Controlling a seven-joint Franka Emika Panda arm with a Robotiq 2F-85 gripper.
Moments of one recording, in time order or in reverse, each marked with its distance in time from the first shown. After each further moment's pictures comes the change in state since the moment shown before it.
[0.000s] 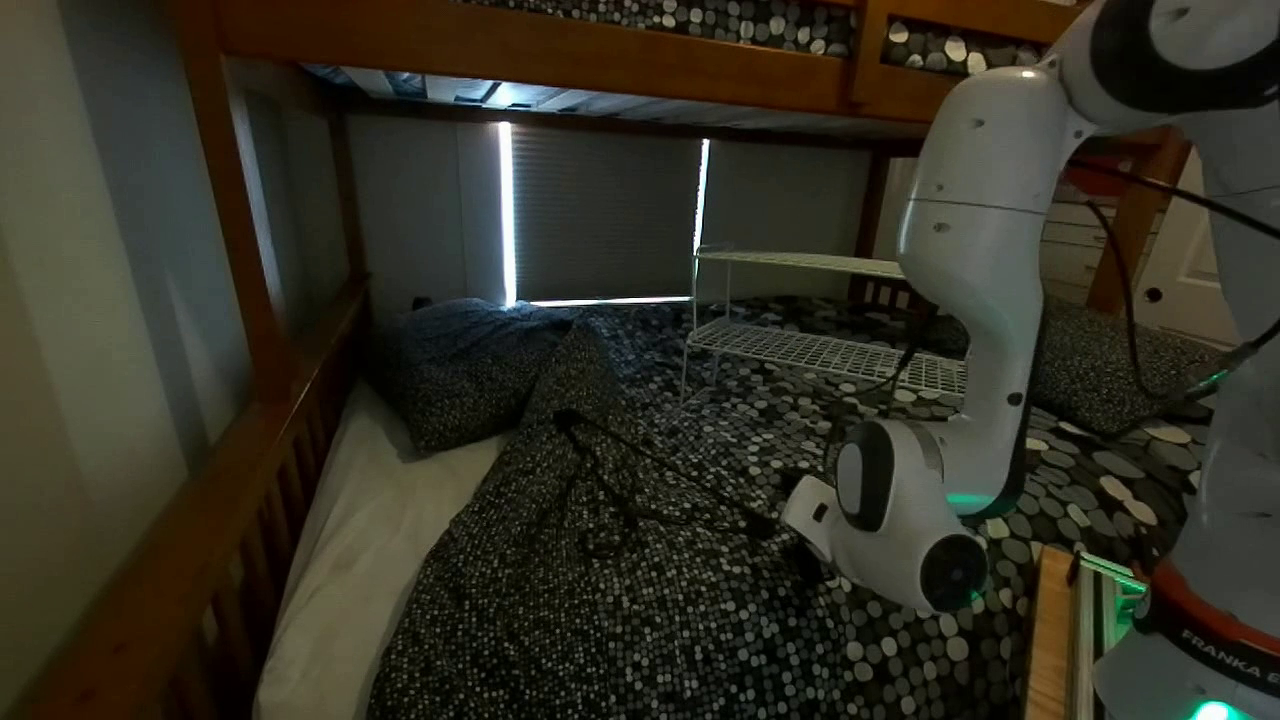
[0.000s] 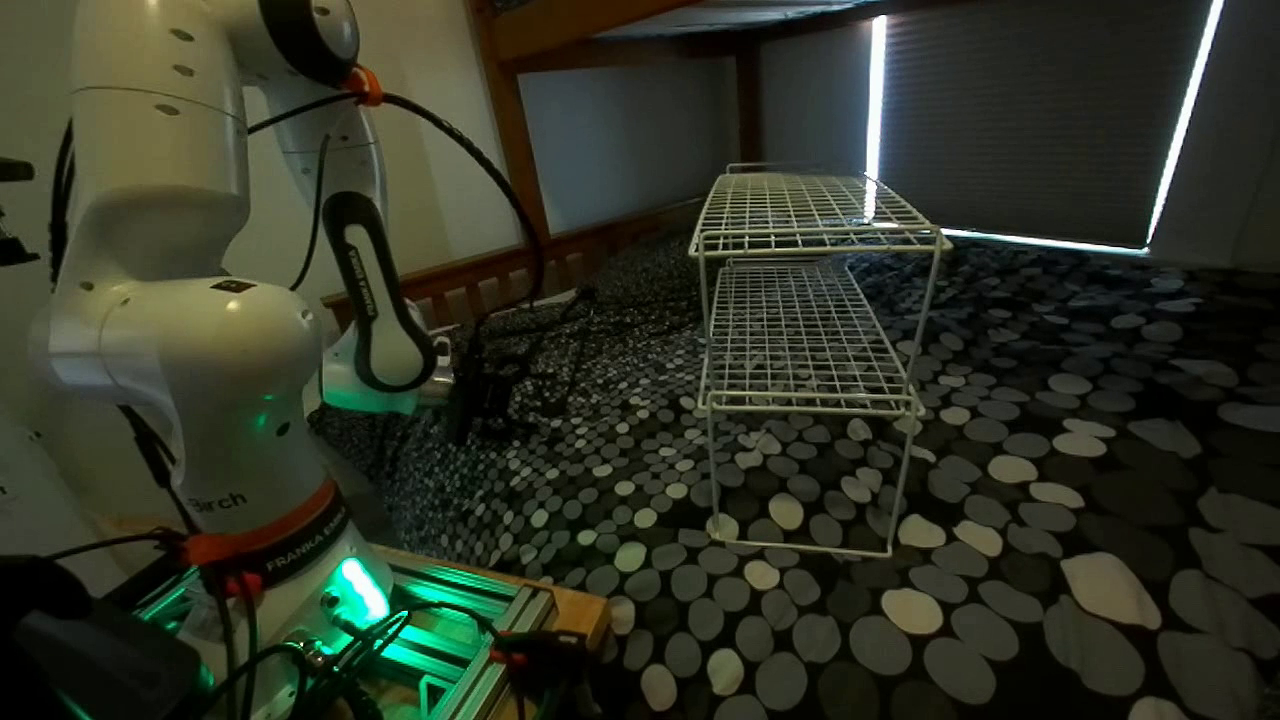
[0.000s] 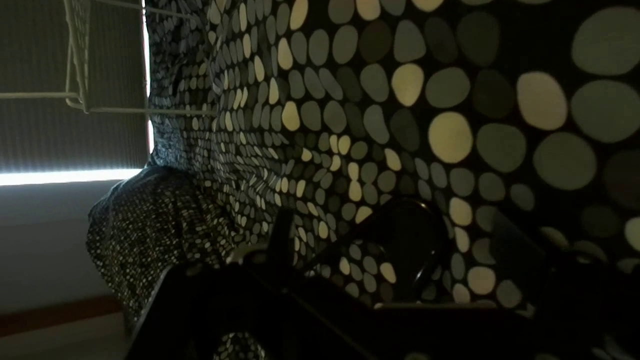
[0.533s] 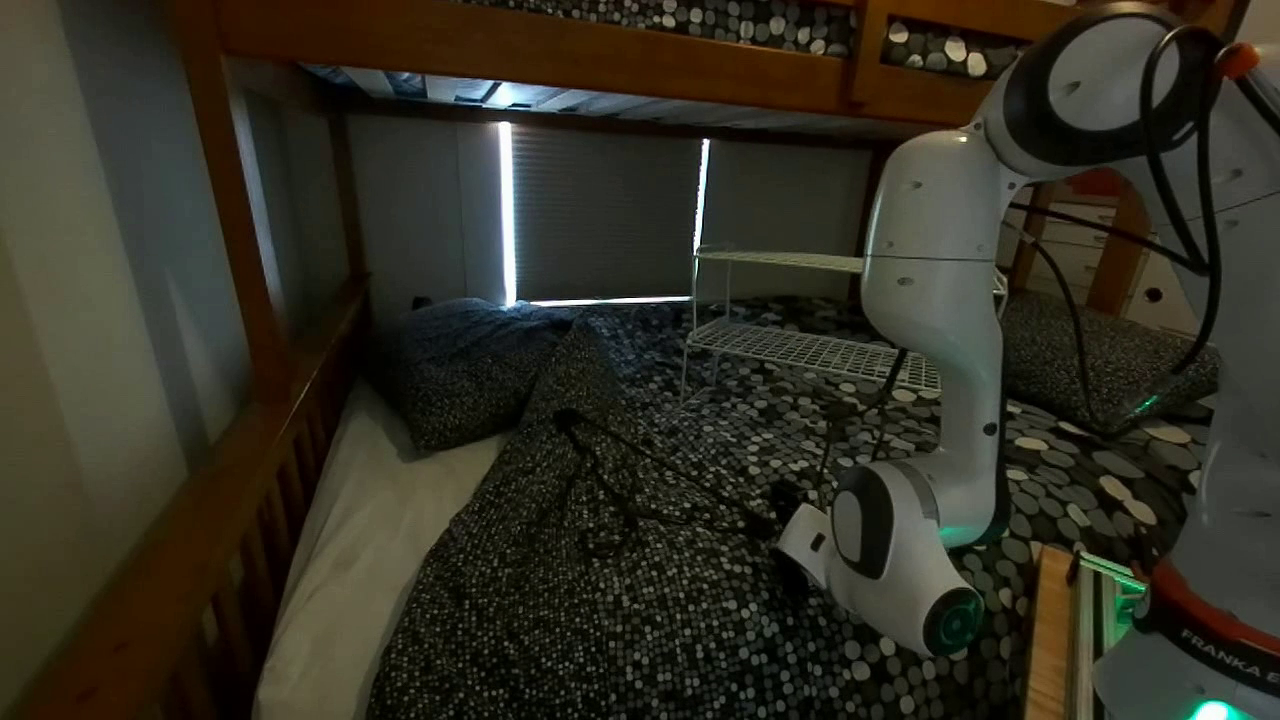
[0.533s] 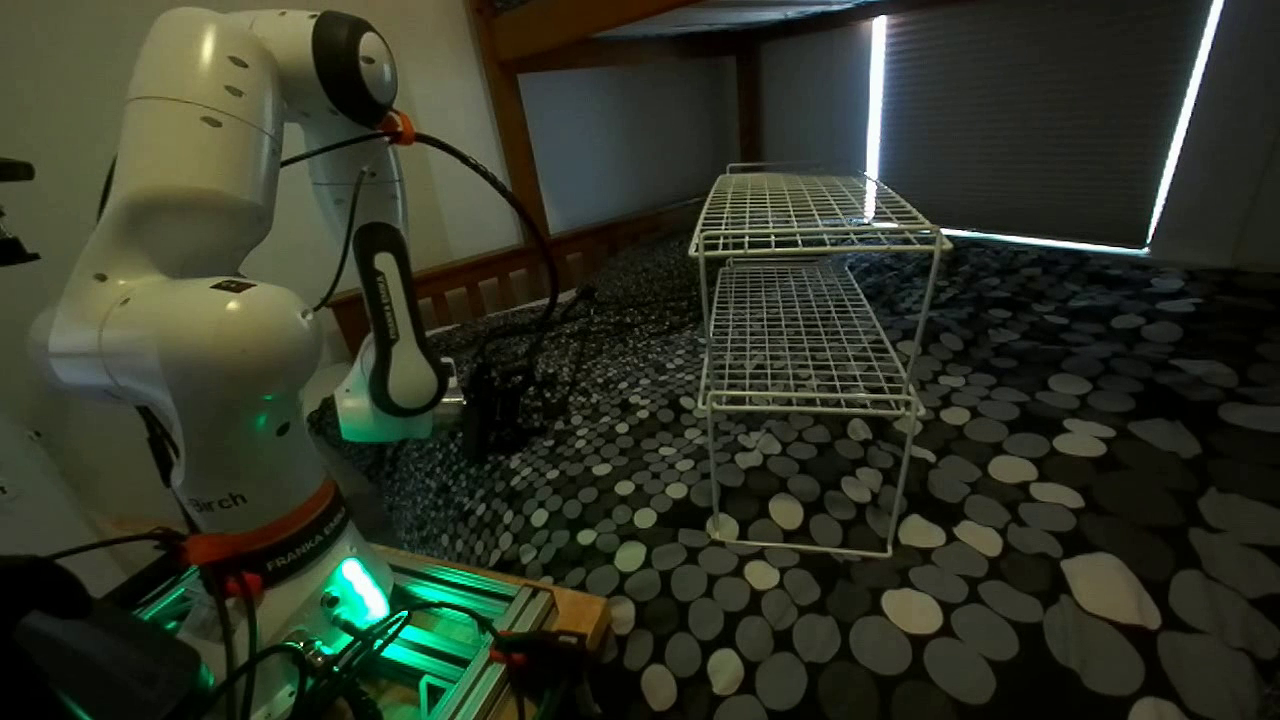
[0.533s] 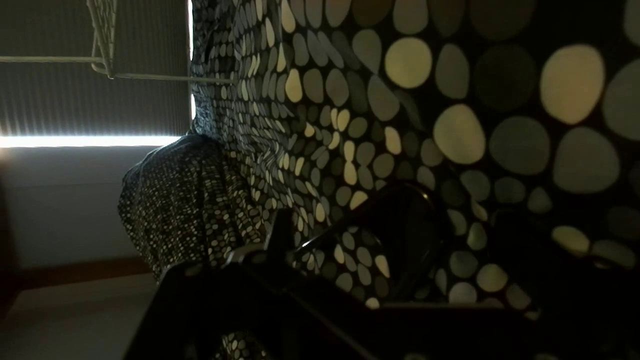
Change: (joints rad) arm -0.001 0.169 0.008 0.055 -0.126 -0.204 0.104
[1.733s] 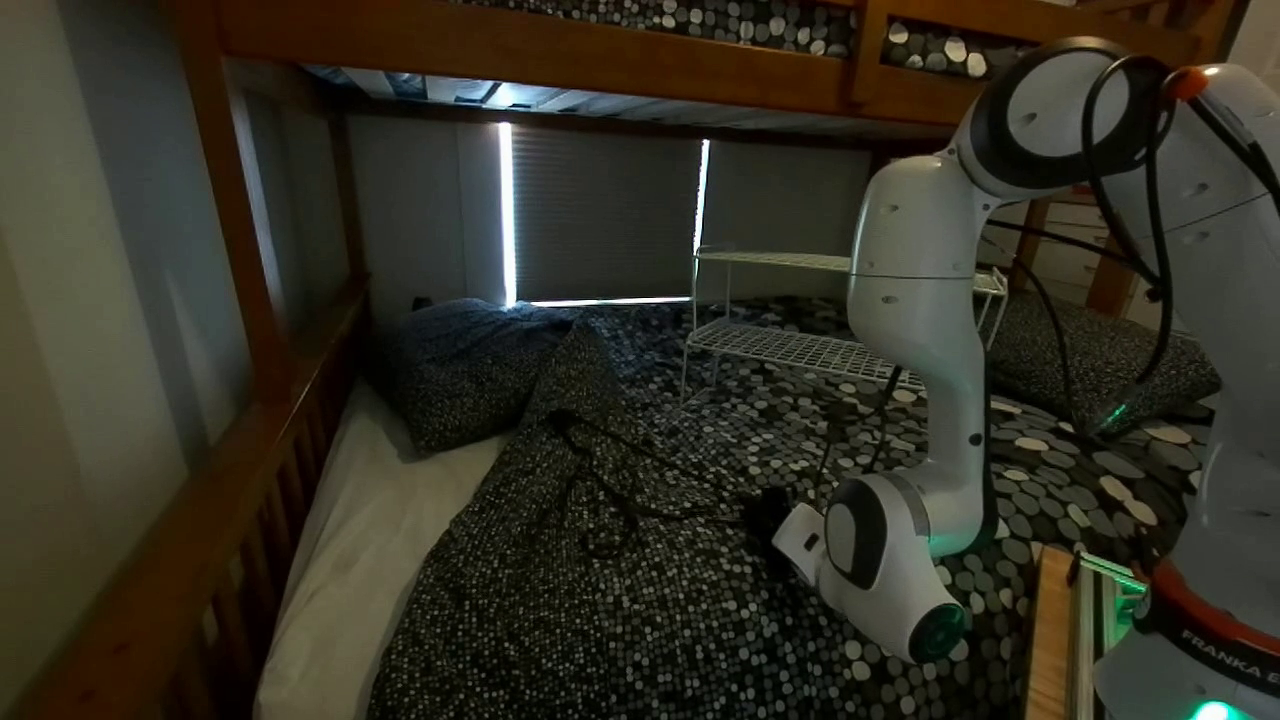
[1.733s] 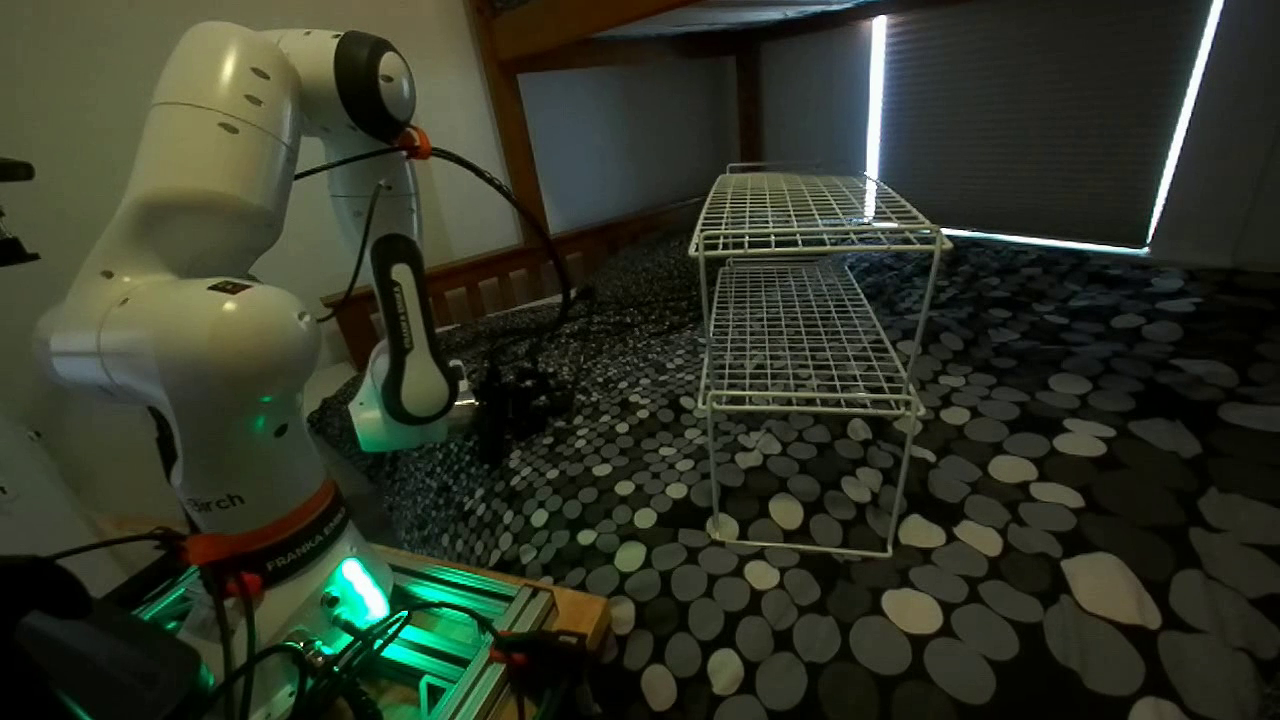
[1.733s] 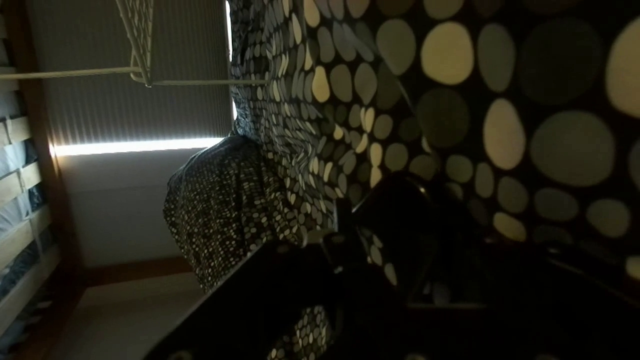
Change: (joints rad) arm -0.032 0.072 0.005 0.042 -0.059 -0.127 0.083
